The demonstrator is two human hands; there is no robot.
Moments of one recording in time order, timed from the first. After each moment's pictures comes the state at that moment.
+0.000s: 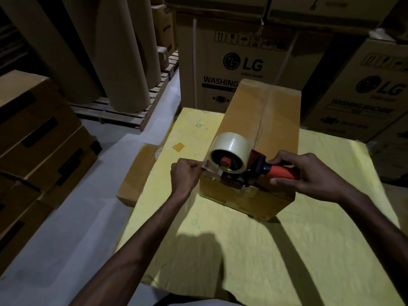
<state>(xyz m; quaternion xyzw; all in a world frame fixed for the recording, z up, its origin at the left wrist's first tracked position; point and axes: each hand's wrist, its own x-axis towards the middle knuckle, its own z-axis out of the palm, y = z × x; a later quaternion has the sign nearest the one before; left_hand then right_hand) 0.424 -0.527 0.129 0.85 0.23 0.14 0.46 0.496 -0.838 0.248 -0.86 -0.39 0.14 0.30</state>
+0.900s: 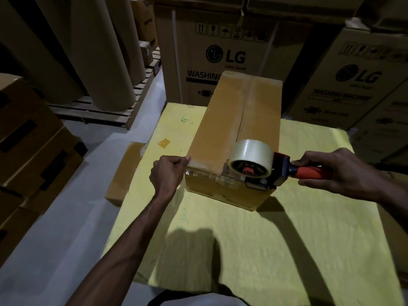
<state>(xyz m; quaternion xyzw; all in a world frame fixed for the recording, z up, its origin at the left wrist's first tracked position) 0.419 -0.536 0.127 0.87 0.30 0.14 0.37 0.475 -0.919 0.292 -0.90 -0.40 0.09 0.17</state>
